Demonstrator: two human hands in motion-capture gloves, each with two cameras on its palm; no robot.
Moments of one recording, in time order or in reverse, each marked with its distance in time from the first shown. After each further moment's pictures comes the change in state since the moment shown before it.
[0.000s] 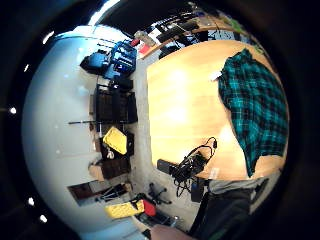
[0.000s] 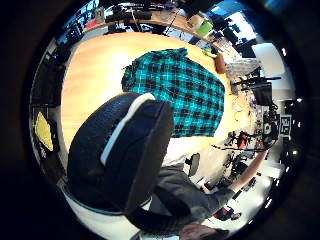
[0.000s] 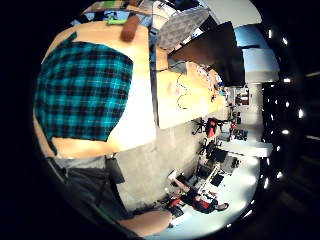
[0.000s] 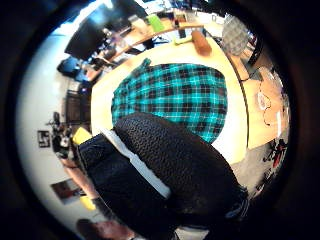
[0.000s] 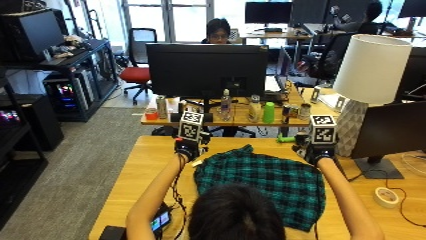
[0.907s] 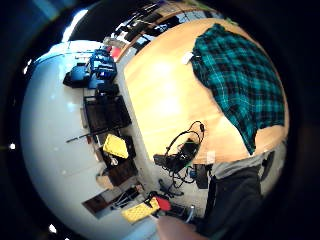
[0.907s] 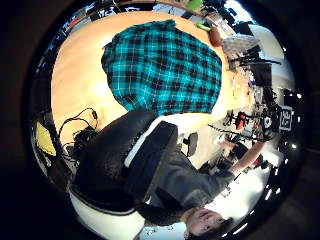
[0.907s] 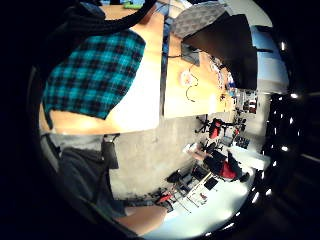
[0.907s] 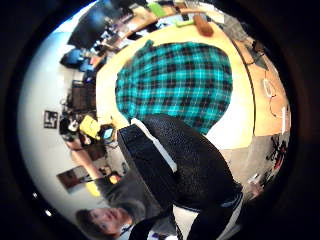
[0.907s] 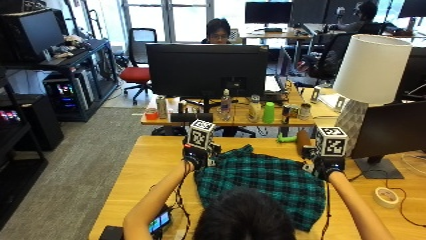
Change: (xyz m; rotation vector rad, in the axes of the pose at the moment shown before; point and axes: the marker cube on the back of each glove) left arm 0.050 0.031 0.012 -0.104 0.040 0.236; right arm 0.017 0.060 0.018 -0.119 -0.081 -0.099
